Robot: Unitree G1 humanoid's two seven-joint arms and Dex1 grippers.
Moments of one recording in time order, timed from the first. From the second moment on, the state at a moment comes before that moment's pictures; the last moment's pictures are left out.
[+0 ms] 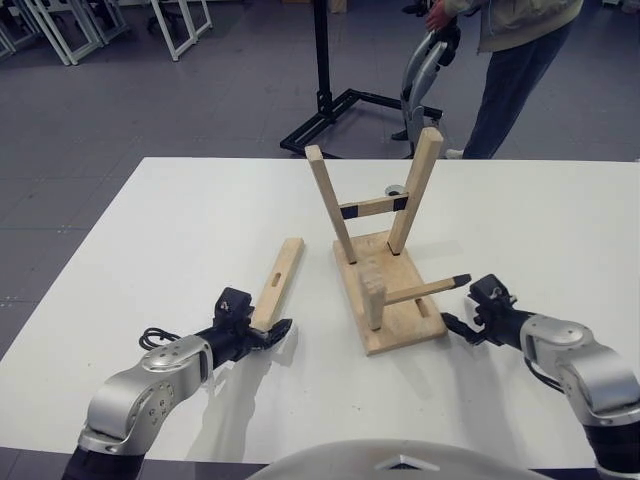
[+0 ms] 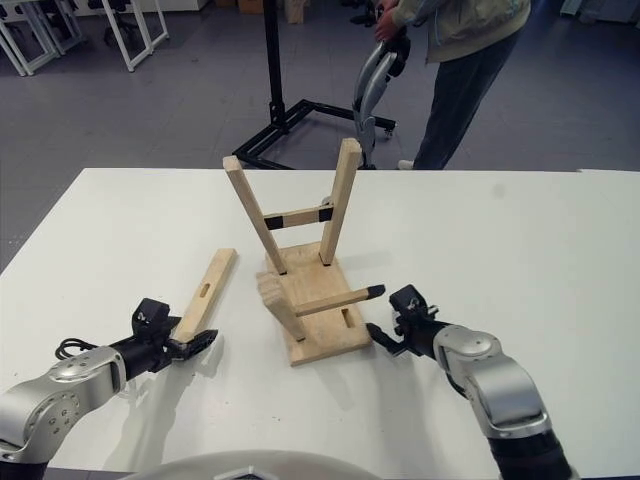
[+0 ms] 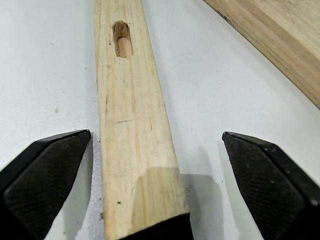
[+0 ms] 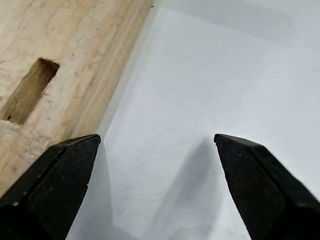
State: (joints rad) left arm 0.25 0.66 0.01 -0.46 -0.68 0.84 -0.22; right arm 0.06 -0.58 0.10 -0.49 0.28 0.98 0.45
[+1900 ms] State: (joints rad) left arm -0.45 0.48 0.21 -0.12 -1.28 0.92 -0.82; right arm -0.85 -0.26 -0.33 -0.03 1.31 1.29 0.51
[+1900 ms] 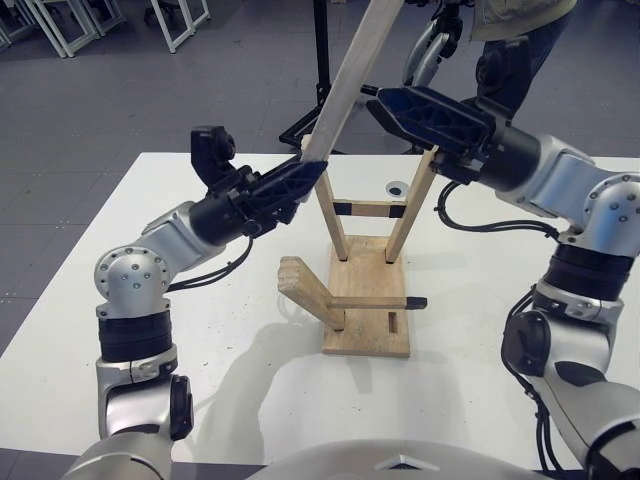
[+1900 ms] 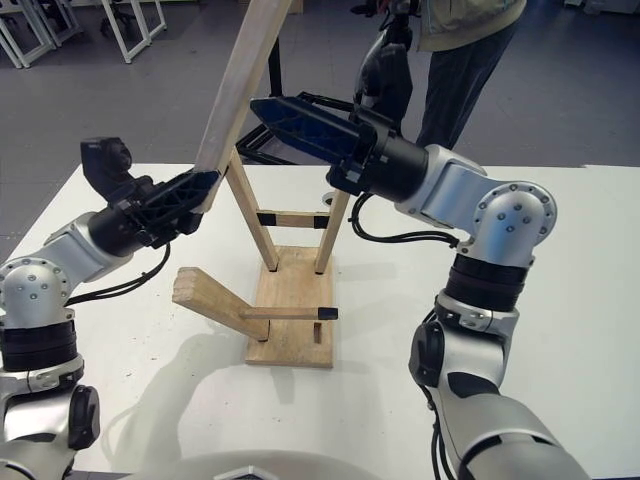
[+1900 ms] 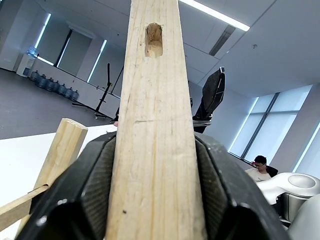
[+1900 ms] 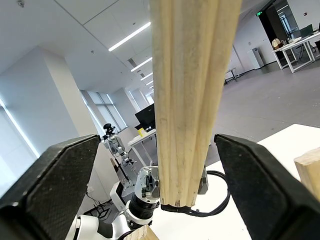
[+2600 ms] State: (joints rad) left arm -0.46 0.46 0.12 -0.14 -1.20 0.94 -0.93; right arm -0.87 -0.35 -0.20 0.01 1.30 1.28 0.61
